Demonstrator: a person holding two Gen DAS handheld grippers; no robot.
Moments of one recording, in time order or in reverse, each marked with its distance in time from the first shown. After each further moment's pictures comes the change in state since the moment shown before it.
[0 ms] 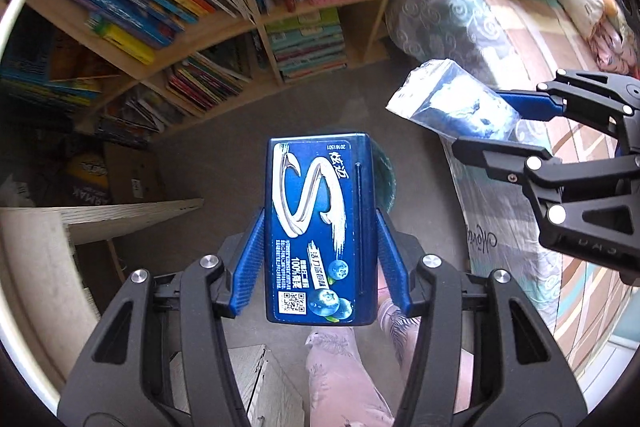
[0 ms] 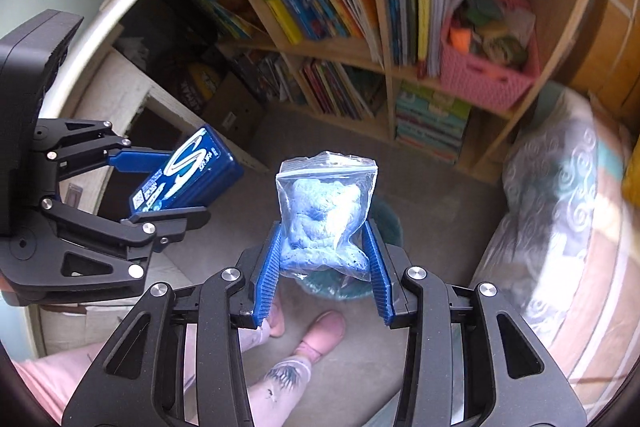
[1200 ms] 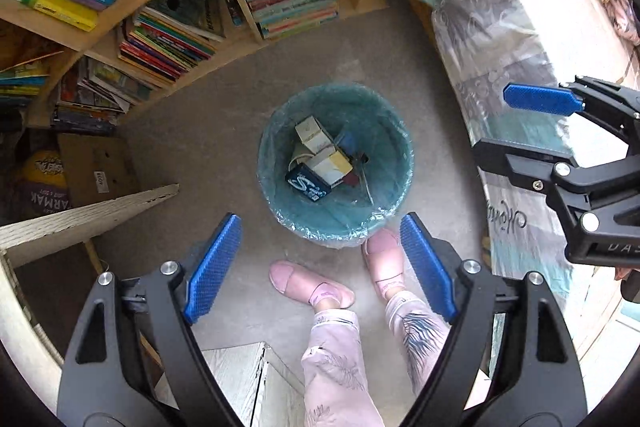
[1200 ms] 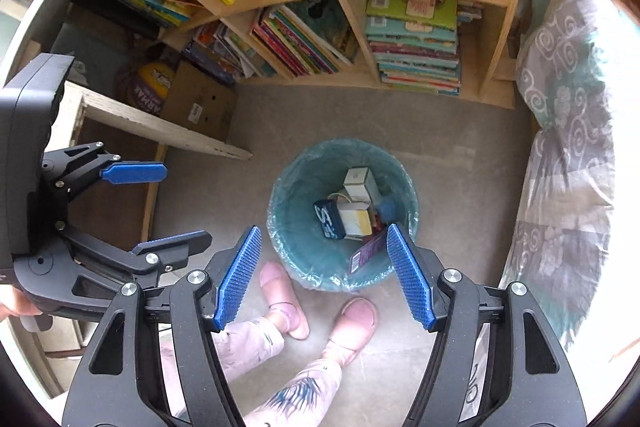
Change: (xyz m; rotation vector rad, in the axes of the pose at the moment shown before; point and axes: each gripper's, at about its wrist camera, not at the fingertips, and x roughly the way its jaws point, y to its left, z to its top) left arm 0.117 0.002 -0.006 0.057 0.115 -0.031; right arm 0.096 -0.052 -0.042 0.213 0.043 0.046
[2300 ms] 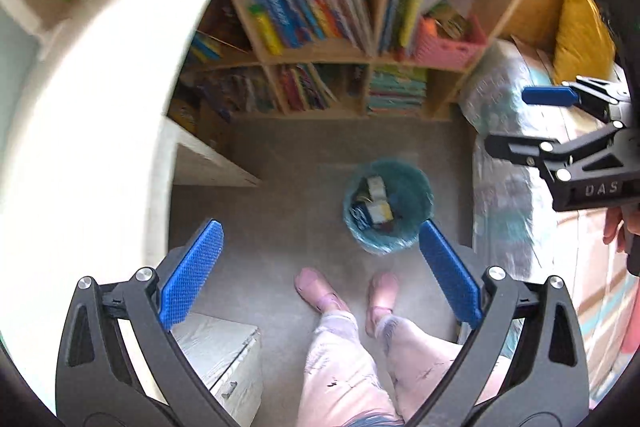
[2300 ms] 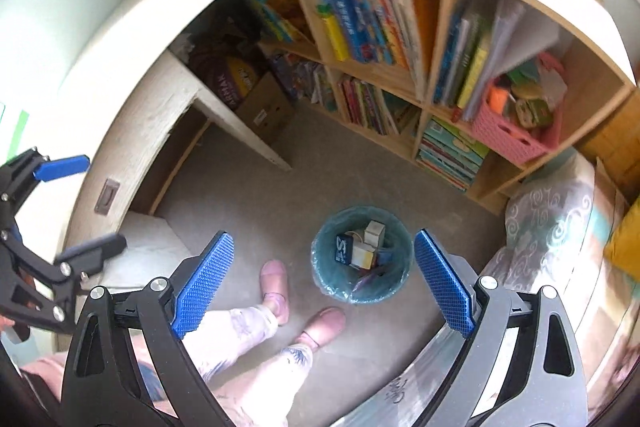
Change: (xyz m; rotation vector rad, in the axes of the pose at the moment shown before) left arm -0.249 0.063 -0.111 -0.411 -0.272 0.178; right arm -0.159 0.176 0.072 -0.410 0.011 -0.053
